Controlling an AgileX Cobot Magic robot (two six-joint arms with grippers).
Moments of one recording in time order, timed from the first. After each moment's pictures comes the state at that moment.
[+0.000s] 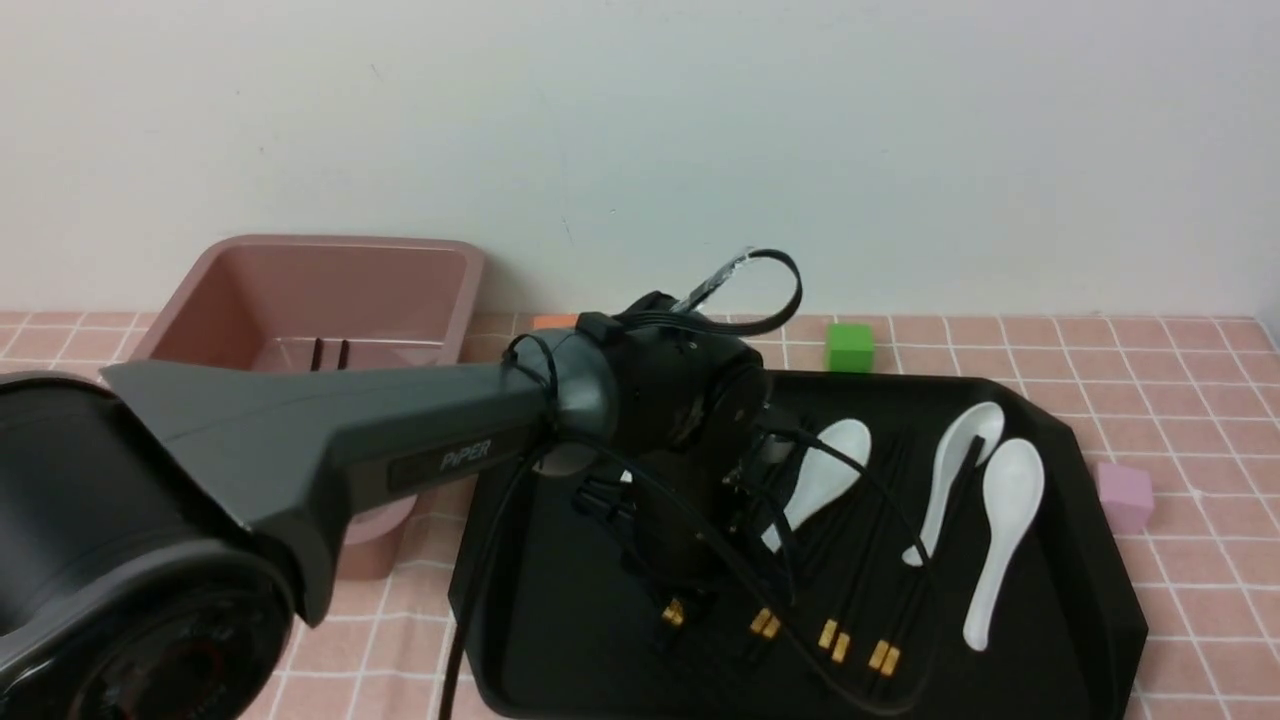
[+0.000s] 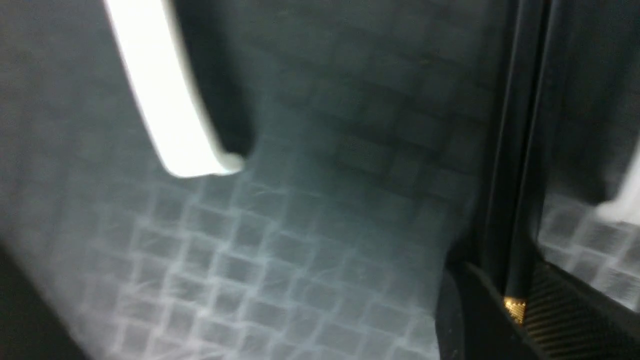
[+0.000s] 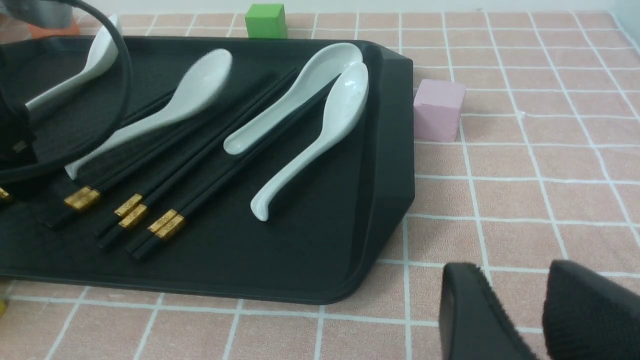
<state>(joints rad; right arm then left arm) 0.07 -0.01 0.01 0.01 0.39 0.08 -0.73 2.18 -1.64 0.10 0.91 -0.34</state>
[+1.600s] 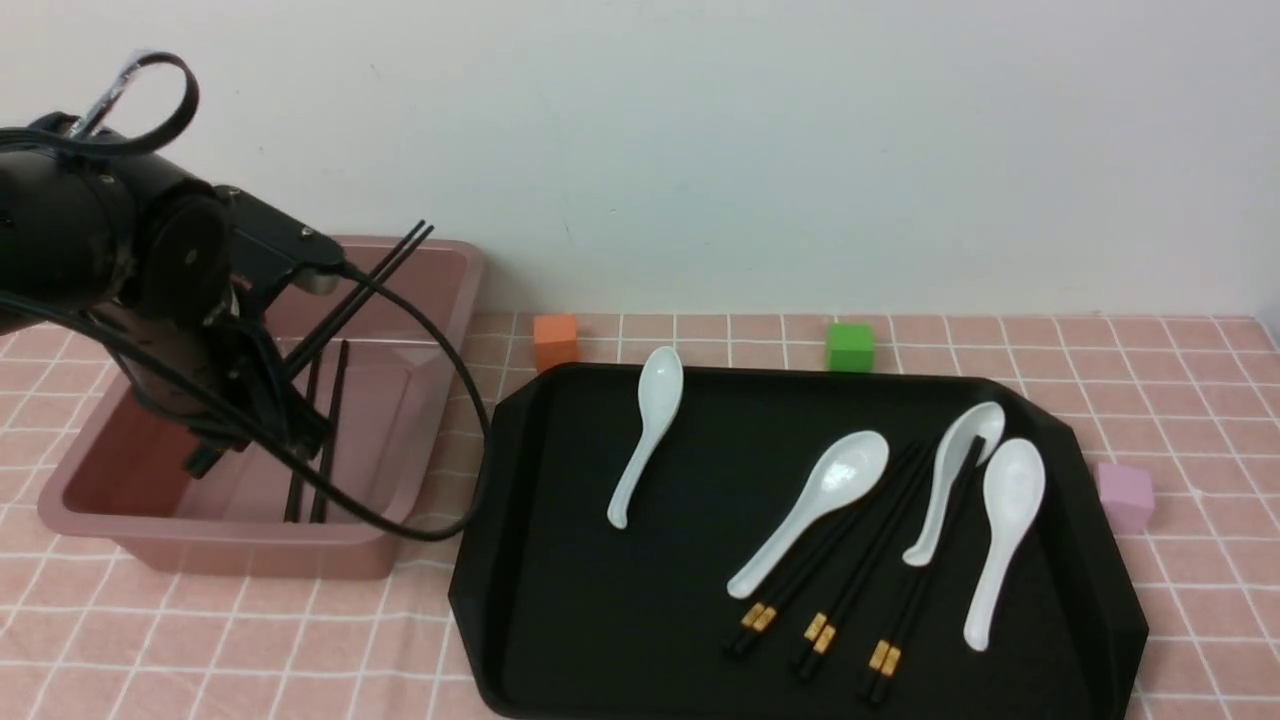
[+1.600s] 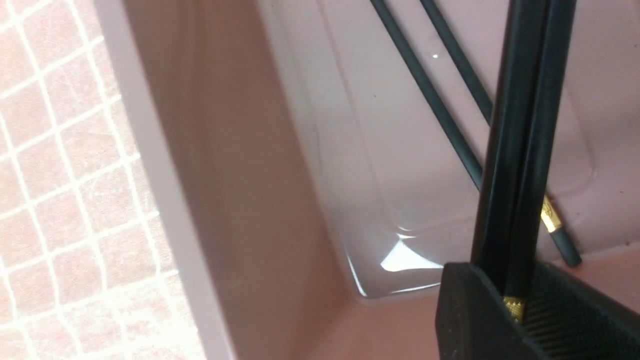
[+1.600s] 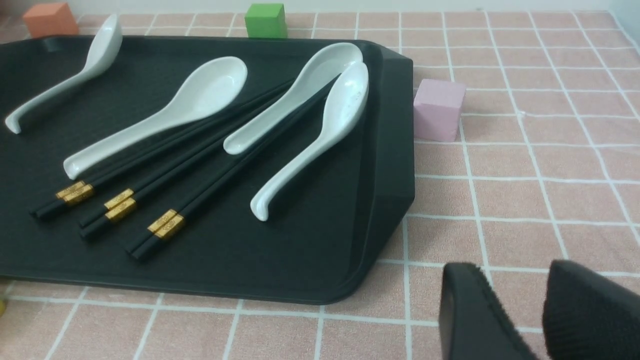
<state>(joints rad) 0.07 -0.01 0.01 0.01 0.39 0.08 -0.21 1.70 -1.23 0.38 0.77 -0.05</state>
